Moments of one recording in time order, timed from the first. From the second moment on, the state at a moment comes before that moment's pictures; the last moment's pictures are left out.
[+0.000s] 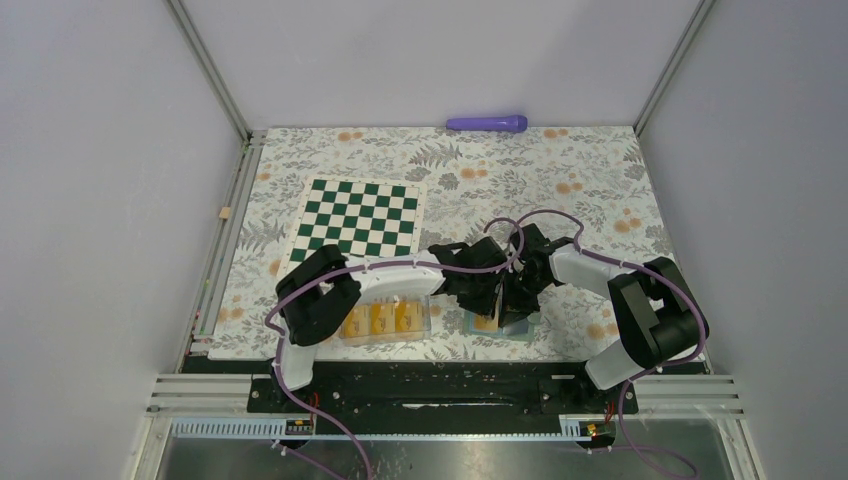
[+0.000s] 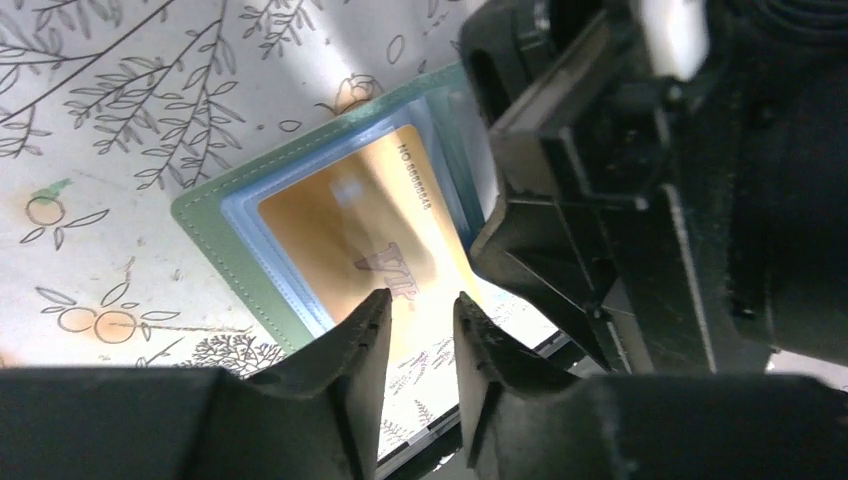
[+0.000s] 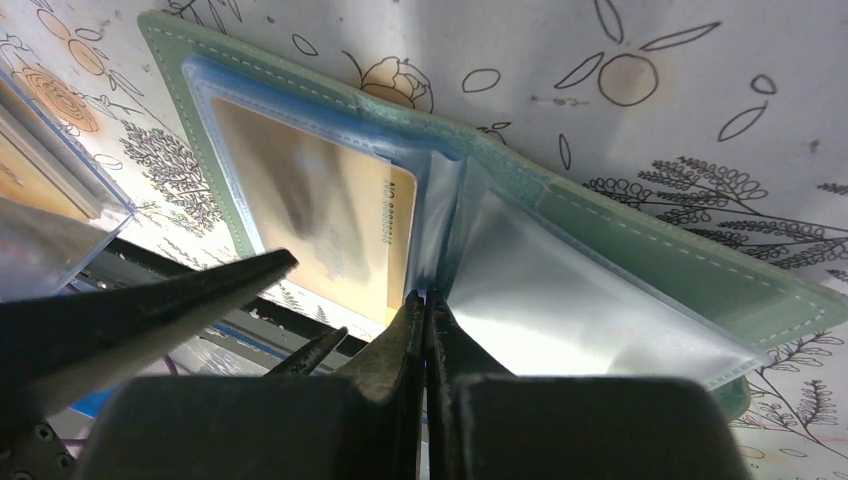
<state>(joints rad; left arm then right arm) -1.08 1.95 1.35 -0.43 0.13 -0.68 0.43 1.55 0.74 -0.64 -0.41 0.44</state>
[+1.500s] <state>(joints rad) -1.07 1.93 1.35 -0.50 0.09 -0.67 0.43 1.55 0.74 -0.66 -0.41 0.44</state>
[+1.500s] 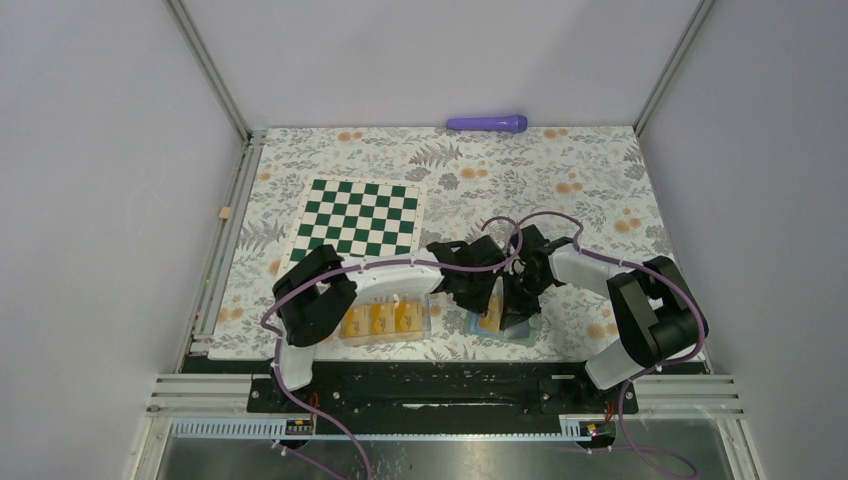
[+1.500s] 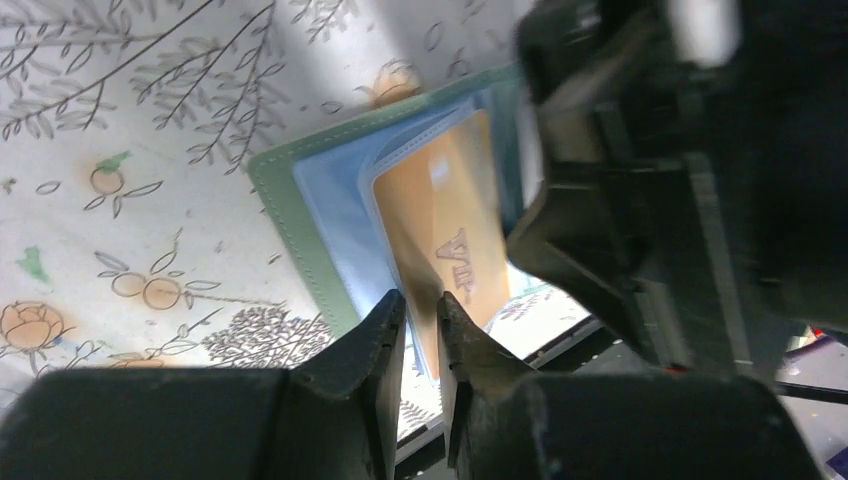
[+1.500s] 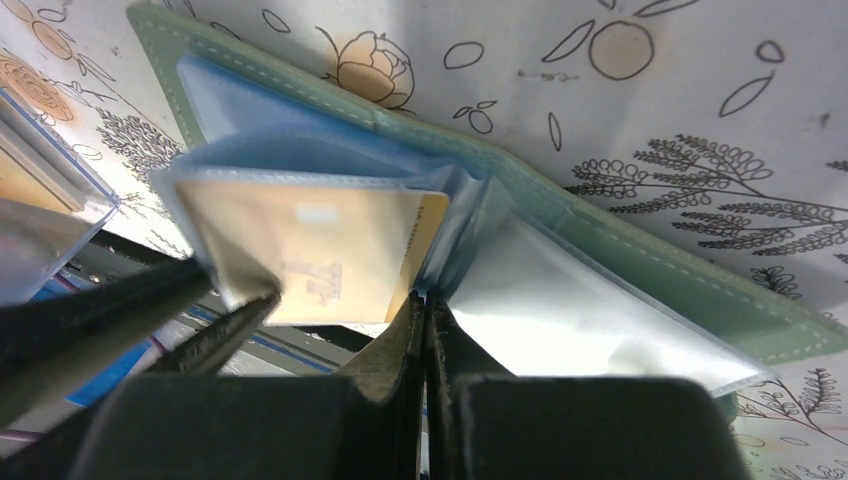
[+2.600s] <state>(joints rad) -1.05 1.83 1.36 -0.64 0.01 -0.67 0.43 1.43 0.77 -0.66 -0.41 0.45</state>
